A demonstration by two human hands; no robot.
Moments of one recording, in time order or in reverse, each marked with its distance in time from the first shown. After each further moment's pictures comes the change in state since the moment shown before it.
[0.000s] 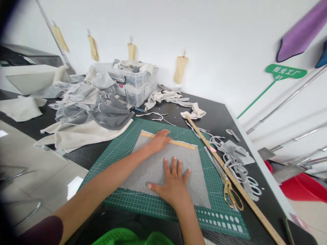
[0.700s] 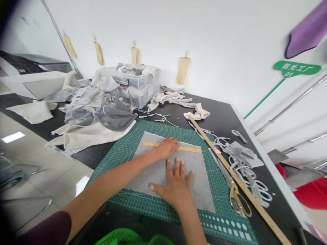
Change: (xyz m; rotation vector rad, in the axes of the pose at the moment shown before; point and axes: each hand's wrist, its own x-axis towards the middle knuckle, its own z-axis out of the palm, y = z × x) left_hand -0.002 0.035 0.006 -0.025 -0.064 0.033; right_hand 0.003 0.000 0.004 -0.011 0.023 -0.001
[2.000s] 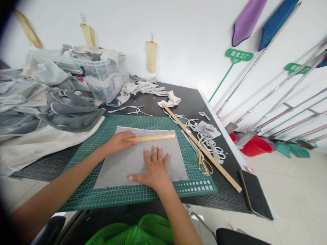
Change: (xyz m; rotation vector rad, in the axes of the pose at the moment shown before) left_hand -0.070 -0.069 -0.036 -0.229 -0.024 -0.064; right_hand -0.011 0.002 -0.015 0.147 -0.012 -0.024
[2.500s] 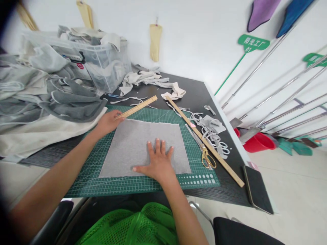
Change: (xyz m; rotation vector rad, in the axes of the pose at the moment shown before) left_hand 0.000 -0.049 -0.042 0.004 0.251 -0.430; right_hand 0.001 -0.001 0.000 -0.050 -0.011 -0.007
